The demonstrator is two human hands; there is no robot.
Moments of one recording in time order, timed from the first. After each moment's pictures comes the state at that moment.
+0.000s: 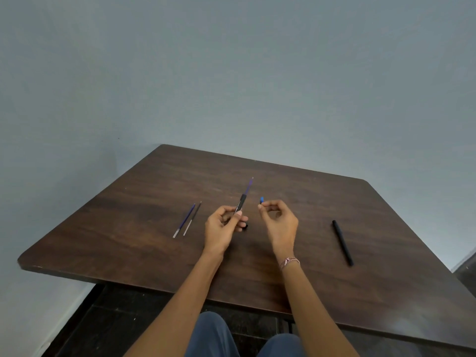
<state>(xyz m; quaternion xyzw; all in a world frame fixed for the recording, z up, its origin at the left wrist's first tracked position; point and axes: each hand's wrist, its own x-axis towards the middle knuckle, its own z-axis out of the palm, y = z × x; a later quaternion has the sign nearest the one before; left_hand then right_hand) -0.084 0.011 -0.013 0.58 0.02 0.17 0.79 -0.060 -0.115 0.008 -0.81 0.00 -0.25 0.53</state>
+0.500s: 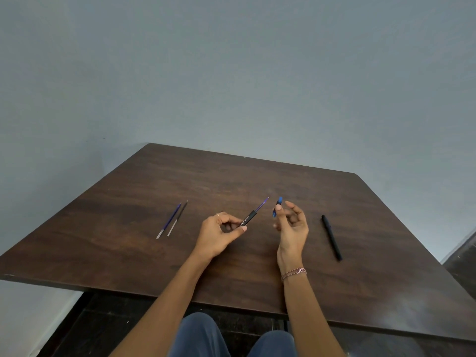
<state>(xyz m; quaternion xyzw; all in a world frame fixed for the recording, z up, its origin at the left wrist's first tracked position) -0.085 0.006 -0.019 0.78 -0.07 0.15 0.60 -0.069 -0.154 -0.003 -0.54 0.05 -0.24 0.80</state>
